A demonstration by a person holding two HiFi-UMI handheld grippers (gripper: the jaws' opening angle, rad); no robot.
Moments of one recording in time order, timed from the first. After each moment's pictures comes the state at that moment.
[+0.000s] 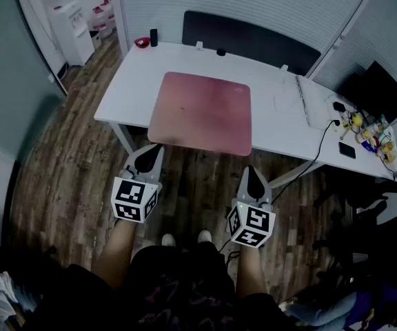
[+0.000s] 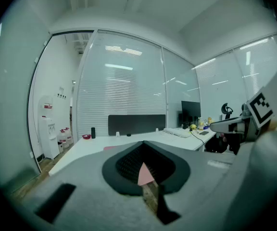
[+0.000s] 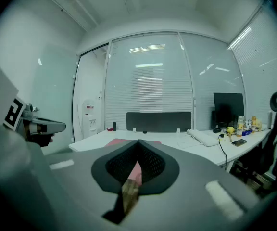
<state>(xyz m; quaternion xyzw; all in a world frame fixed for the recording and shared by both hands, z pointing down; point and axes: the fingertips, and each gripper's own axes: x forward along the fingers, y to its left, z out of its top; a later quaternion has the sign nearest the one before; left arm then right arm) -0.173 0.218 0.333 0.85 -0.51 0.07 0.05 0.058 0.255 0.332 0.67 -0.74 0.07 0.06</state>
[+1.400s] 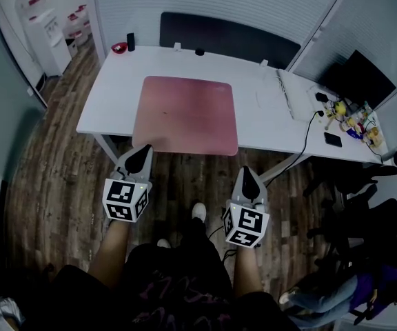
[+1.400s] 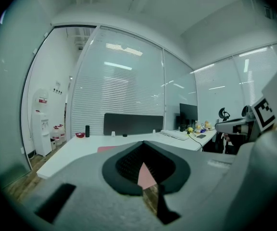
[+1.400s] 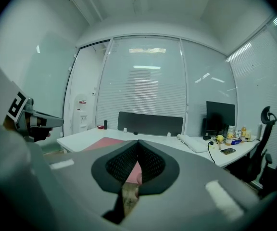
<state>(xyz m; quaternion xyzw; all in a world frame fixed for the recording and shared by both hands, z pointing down) -0.178 0.185 0.346 0.87 -0.49 0.05 0.06 0.067 0.251 0.332 0.71 -0.70 0.03 0.08</state>
